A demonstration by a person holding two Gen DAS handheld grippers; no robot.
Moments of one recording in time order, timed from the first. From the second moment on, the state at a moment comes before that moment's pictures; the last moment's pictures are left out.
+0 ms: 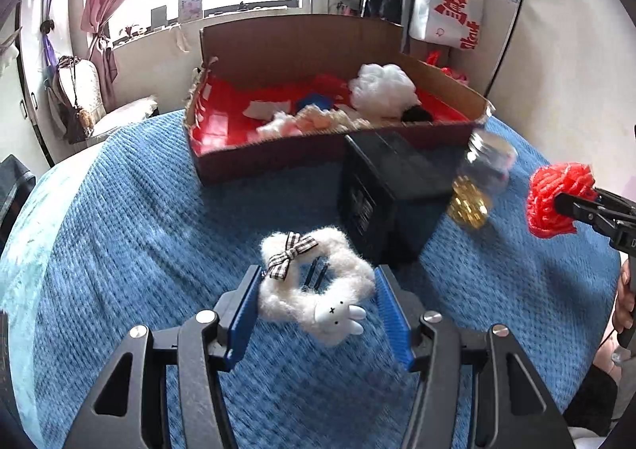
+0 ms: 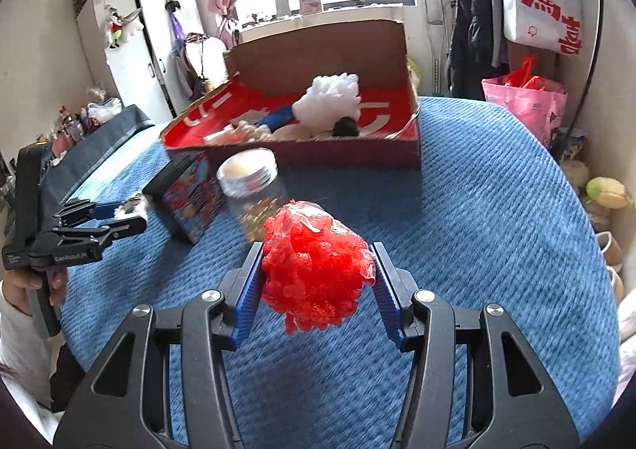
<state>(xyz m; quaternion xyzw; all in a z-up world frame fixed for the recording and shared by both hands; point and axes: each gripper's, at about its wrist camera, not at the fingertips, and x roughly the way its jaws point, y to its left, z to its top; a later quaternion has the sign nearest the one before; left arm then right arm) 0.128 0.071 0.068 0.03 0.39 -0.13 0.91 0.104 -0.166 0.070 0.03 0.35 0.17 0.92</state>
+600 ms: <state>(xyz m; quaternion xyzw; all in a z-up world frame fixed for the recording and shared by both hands) 0.213 0.066 0.126 0.02 0.36 -0.17 0.92 0.204 -0.151 0.108 0.00 0.33 0.18 0.93</state>
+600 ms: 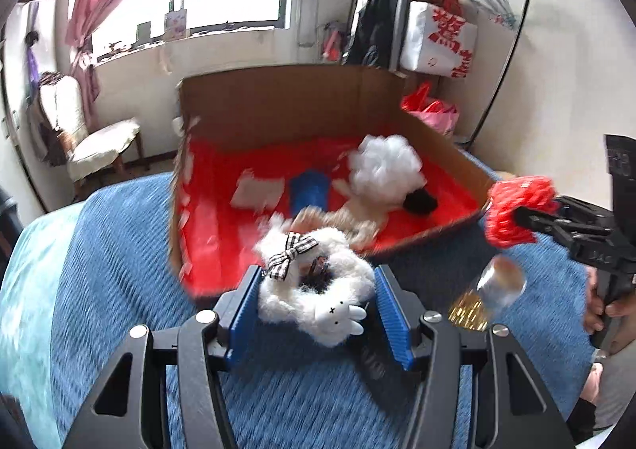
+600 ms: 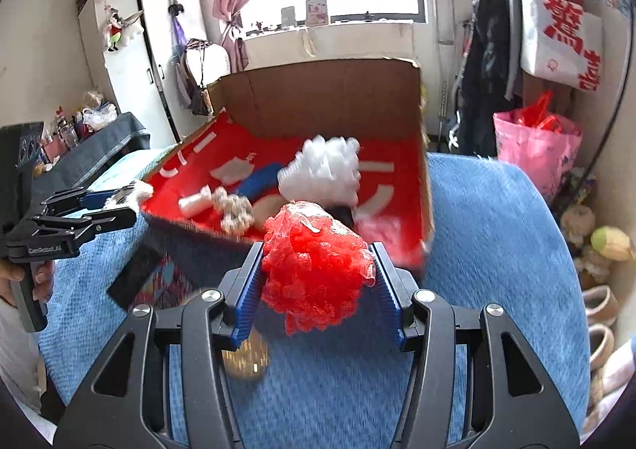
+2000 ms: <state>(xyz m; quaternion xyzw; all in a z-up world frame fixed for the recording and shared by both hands) 0.383 -0.020 0.074 0.08 0.48 -0.24 0.84 0.342 -0.104 0.060 -0.07 0.41 0.18 0.89</state>
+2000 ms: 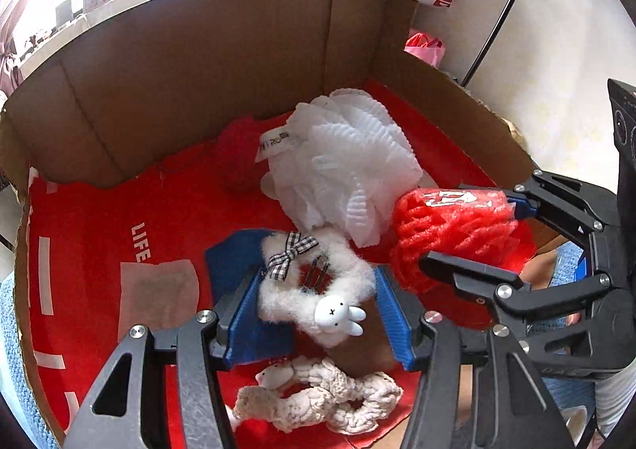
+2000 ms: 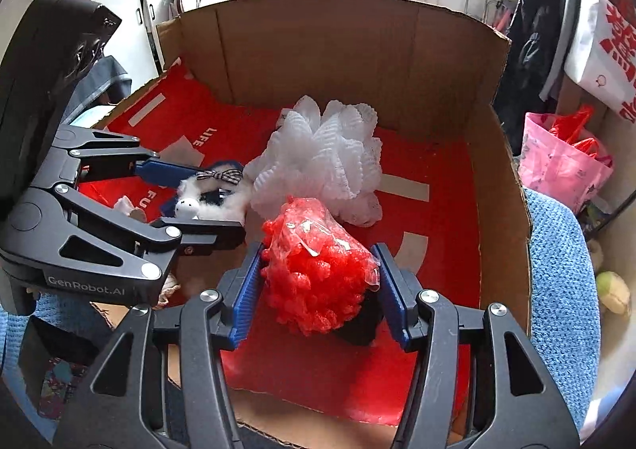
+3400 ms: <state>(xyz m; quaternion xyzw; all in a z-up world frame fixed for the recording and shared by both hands) 0.325 0.025 0.118 0.03 0.41 -0.18 0.89 0.311 -0.107 0.086 -0.07 0.38 0.17 0.90</state>
